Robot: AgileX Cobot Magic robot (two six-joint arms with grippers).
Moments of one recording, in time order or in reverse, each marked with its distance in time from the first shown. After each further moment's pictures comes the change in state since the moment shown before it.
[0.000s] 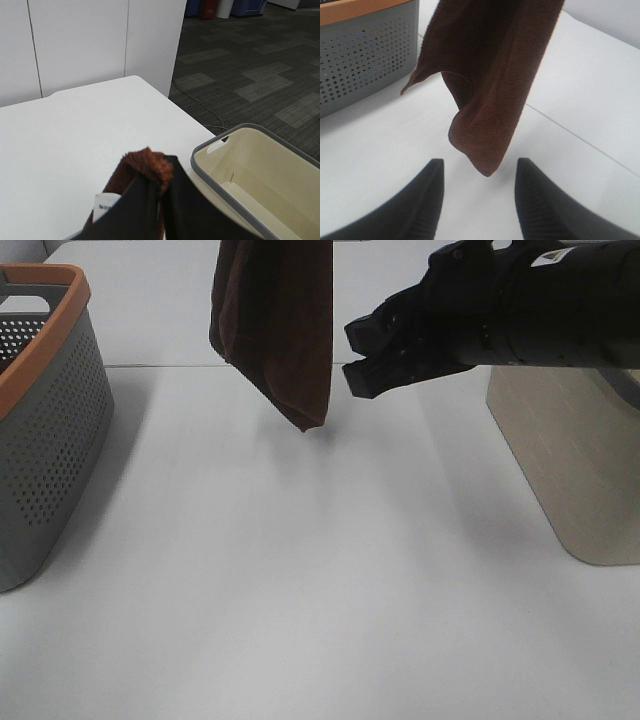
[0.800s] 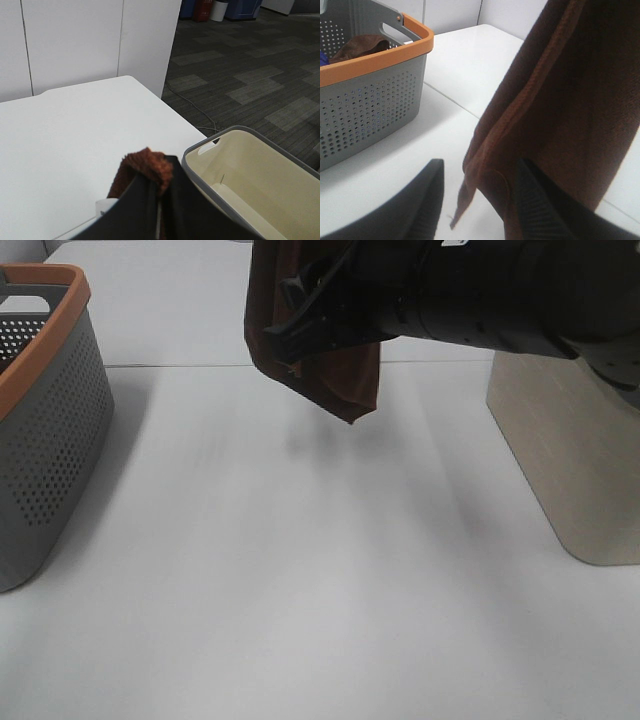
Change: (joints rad) left arm 0.000 0.001 0.000 -0.038 0.000 0.000; right arm 0.118 0.121 -0.106 -0.052 -0.180 0.085
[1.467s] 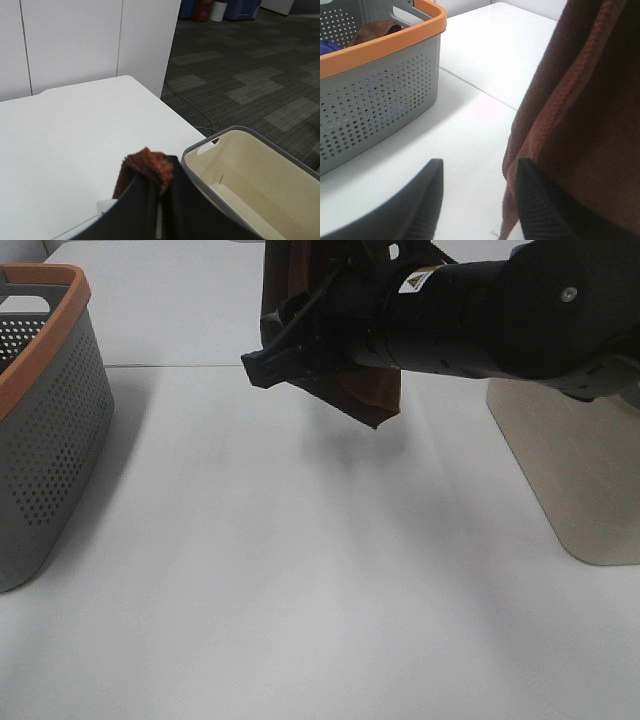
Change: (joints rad) left arm 0.000 0.000 0.000 -0.004 0.000 0.000; right arm 0.000 0.076 -0.014 -0.151 0.019 0.238
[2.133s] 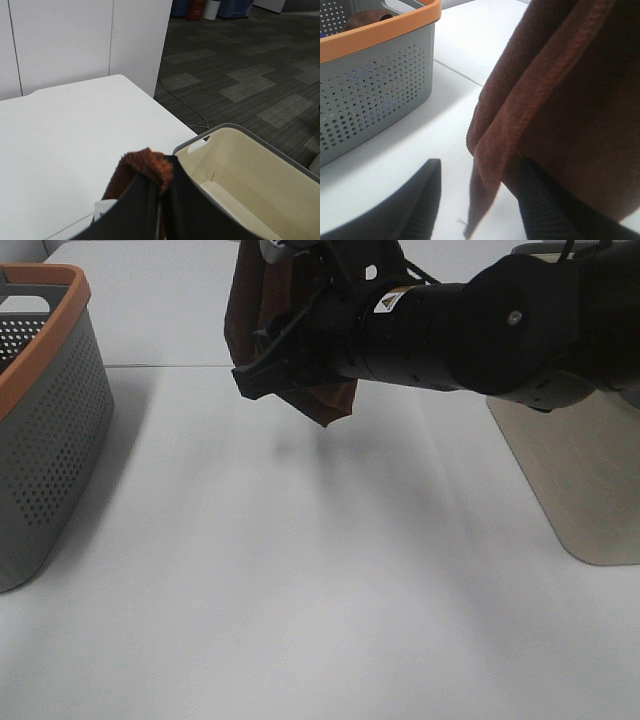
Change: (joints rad) left arm -0.028 0.000 0.000 0.001 0.000 0.003; right arm 0.000 0.081 -0.030 -0.006 -0.036 0.012
